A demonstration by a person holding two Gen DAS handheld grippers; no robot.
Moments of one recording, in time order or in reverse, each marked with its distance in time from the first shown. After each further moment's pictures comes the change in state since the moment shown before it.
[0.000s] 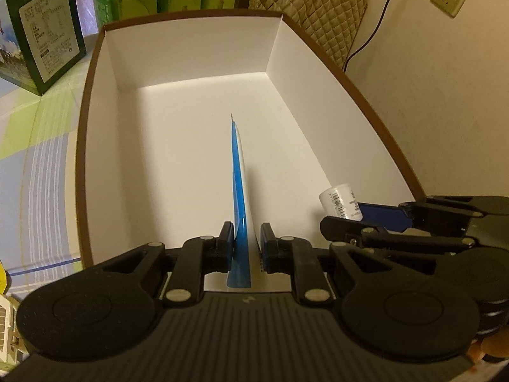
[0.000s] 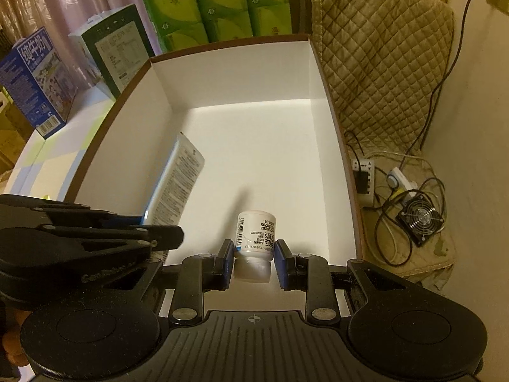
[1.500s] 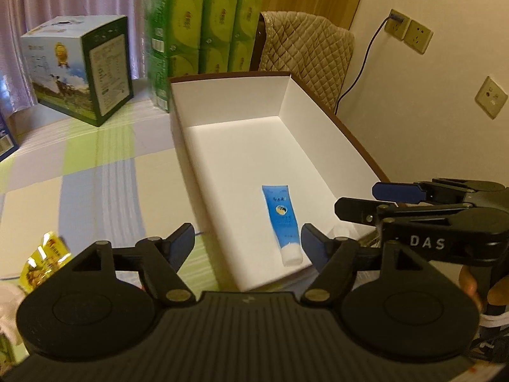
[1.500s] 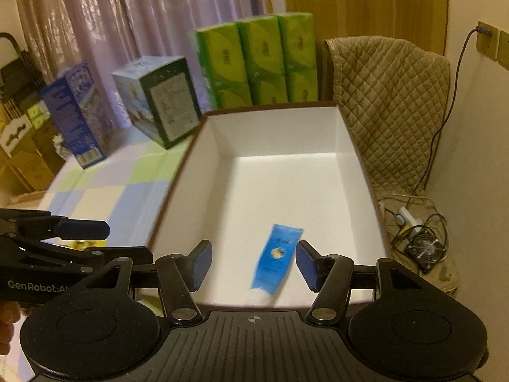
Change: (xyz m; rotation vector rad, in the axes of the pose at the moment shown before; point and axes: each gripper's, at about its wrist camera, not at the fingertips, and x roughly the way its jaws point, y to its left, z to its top) left arm -0.132 0.054 -0.049 0.032 -0.182 -0.006; right arm -0.084 0.075 -0.023 -0.021 -0.202 0.035
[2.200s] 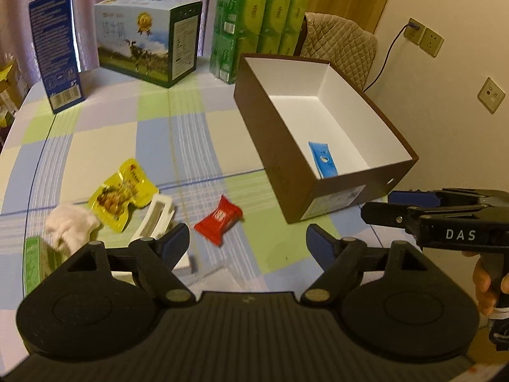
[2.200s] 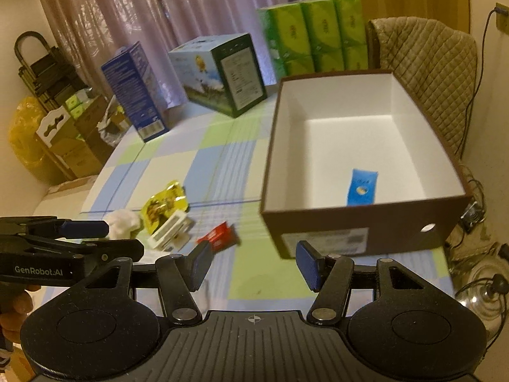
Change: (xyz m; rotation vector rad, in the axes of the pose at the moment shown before) left arm -0.099 0.076 -0.089 -0.072 0.012 0.050; right arm -0.038 0.093 -0.062 0.026 0.058 0.126
